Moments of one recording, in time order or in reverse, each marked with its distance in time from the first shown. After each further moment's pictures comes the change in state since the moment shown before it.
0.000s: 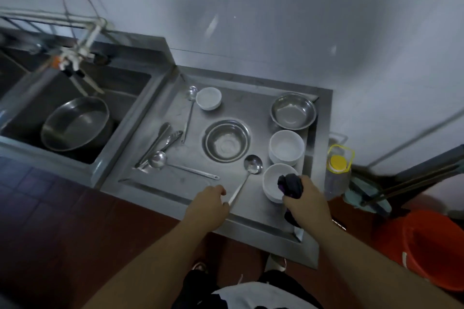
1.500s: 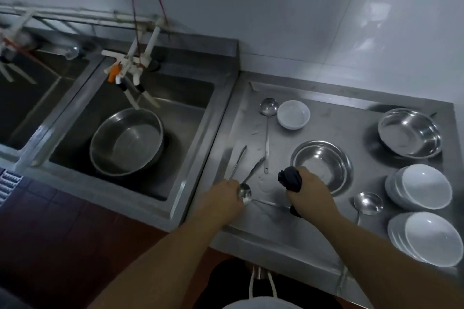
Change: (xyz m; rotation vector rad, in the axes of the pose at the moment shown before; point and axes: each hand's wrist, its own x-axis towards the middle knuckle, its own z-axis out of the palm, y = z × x) left_hand 0.167 -0.245 -0.197 0.151 -0.063 0.118; right_hand 0.125 -0.239 0.266 -0.209 -0.133 -0.074
